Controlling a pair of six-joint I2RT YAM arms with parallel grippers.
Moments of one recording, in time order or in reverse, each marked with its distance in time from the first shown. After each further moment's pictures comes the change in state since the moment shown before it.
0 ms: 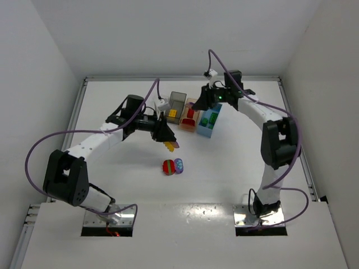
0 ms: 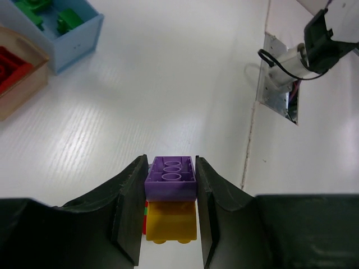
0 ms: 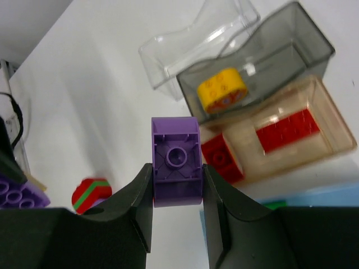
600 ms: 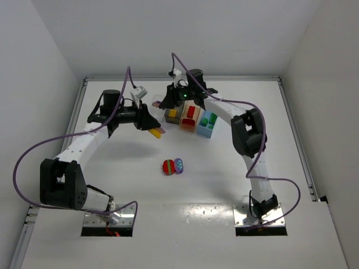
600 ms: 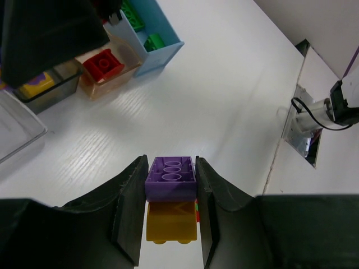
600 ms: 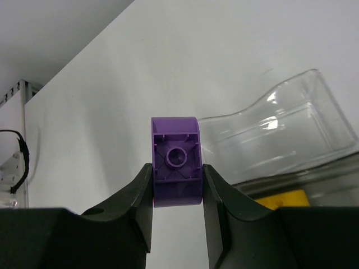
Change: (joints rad) left arm 0.225 -0.067 -0.009 0.042 -0.012 -0.102; right arm 0.237 0.372 0.401 0.166 0.079 0.190
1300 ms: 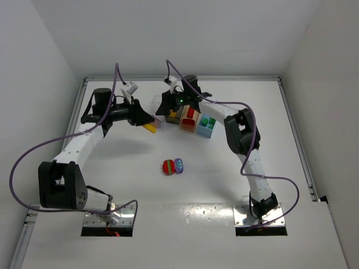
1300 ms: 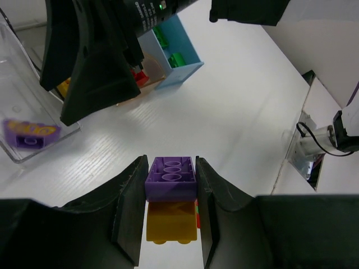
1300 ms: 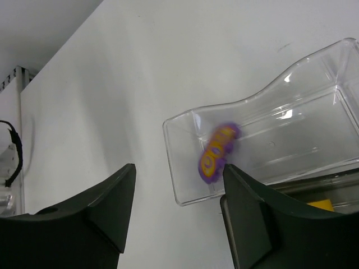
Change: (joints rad) left arm 0.092 -0.015 -0.004 0.047 0.000 -0.072; right arm 0.040 0.116 0.051 -0.003 -0.011 0.003
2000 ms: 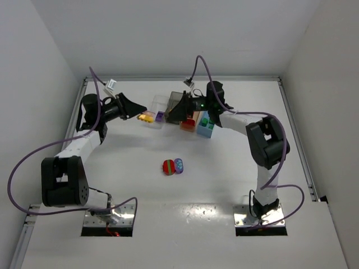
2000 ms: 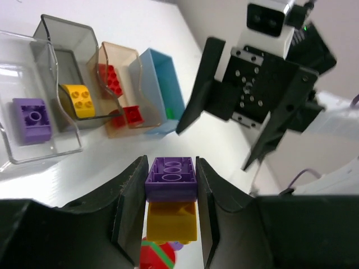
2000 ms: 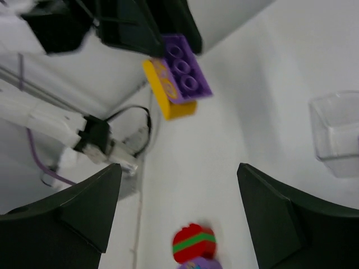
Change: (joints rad) left arm 0.128 0.022 -0.169 0.544 -0.008 -0.573; right arm -0.081 -0.407 -0.623 0.612 -0.362 0.398
